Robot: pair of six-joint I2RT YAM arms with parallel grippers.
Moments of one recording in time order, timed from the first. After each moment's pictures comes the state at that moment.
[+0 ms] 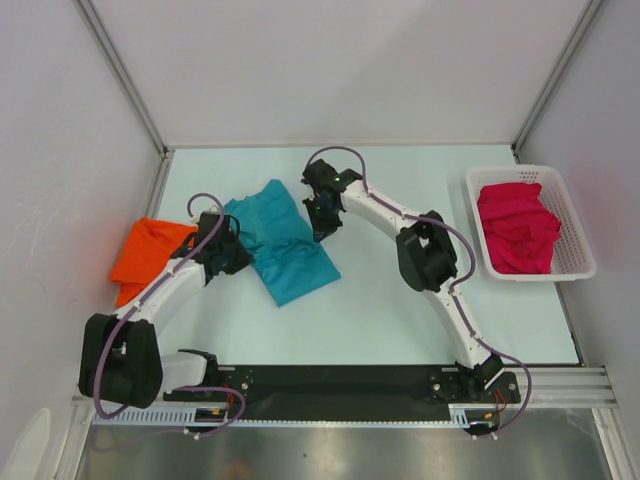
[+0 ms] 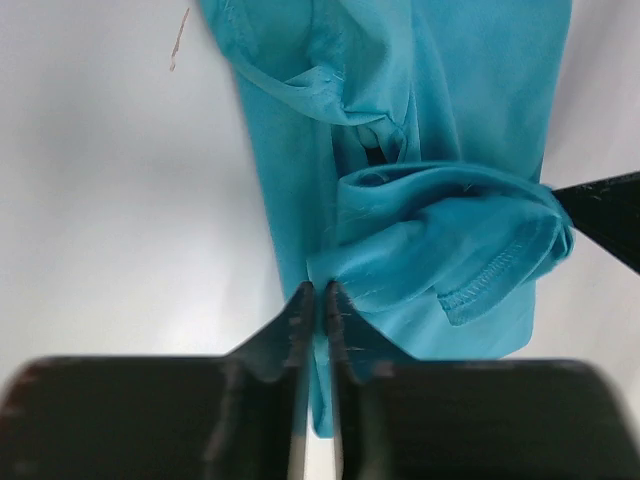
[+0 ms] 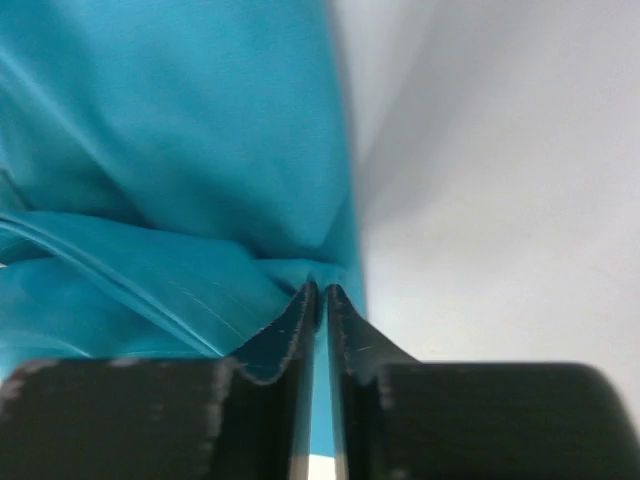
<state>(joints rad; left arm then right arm) -0.18 1.24 0.72 -0.37 0.00 -0.73 0.68 2.42 2.17 -0.90 -0.15 0.34</state>
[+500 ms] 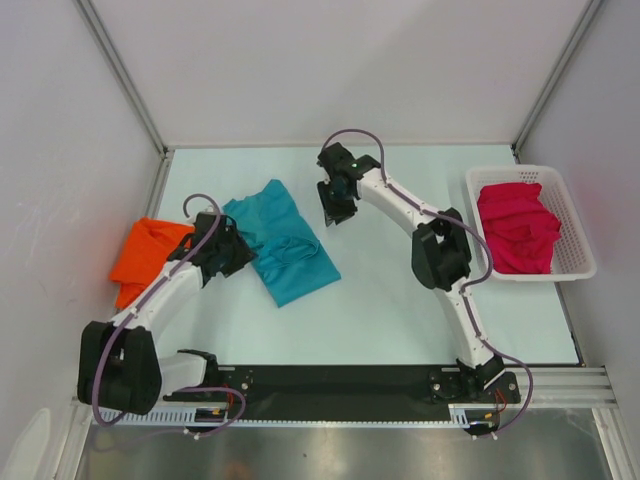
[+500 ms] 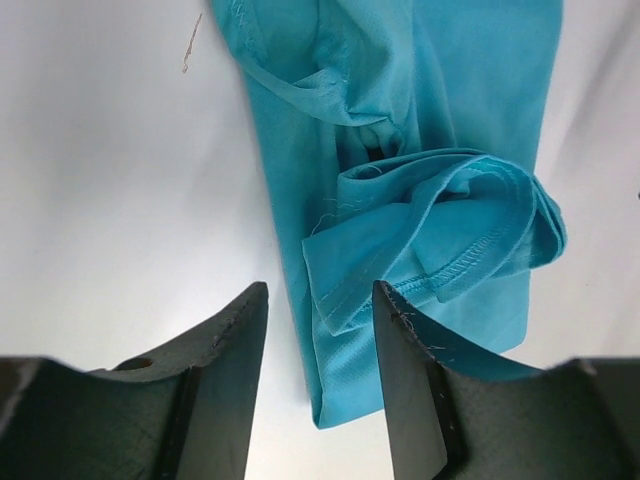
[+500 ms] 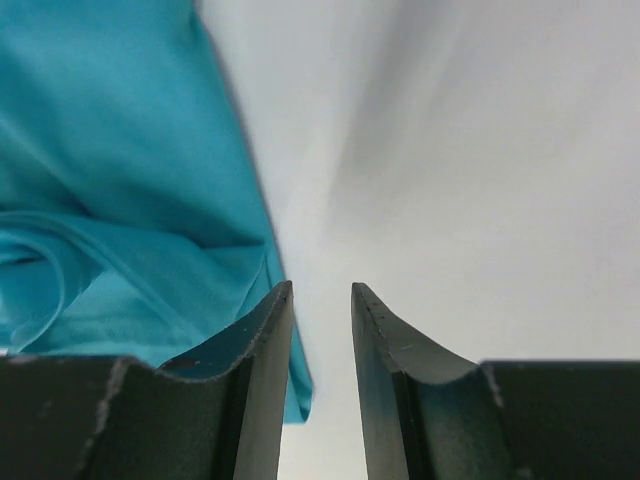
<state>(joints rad) -0.17 1.23 0.72 -0.39 0.00 -0.73 0.62 2.36 2.19 -0.94 -0.07 0.32</state>
